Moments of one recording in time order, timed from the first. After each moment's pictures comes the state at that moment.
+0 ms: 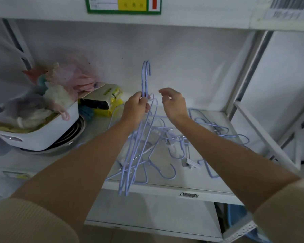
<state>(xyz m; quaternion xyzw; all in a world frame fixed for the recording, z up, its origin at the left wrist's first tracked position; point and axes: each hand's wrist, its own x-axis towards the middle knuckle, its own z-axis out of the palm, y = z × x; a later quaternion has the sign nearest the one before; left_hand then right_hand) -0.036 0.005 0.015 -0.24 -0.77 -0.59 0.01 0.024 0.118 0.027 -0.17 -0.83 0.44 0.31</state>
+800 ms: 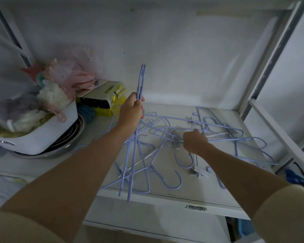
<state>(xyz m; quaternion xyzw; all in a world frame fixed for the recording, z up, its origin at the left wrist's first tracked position) -0.072 0.014 -0.013 -0.19 -0.76 -0.62 0.01 0.028 0.199 -0.090 -0.22 -0.97 0.00 -0.08</state>
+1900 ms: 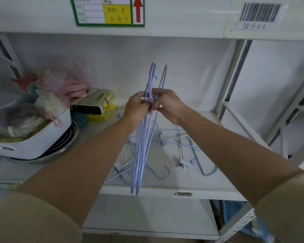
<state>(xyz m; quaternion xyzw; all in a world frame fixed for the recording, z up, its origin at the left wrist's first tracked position) -0.022 0.026 0.033 -0.25 -0.73 -0.64 -0.05 0.042 0.123 0.060 -0.10 -0.69 0.70 0.15</state>
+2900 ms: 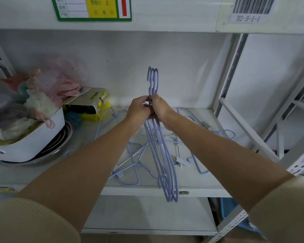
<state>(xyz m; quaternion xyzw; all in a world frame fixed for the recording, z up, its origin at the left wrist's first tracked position) -0.001 0.041 0.030 -0.25 -0.71 -0.64 -0.13 0.041 0.115 0.046 -0.21 -0.73 0.64 0.11</state>
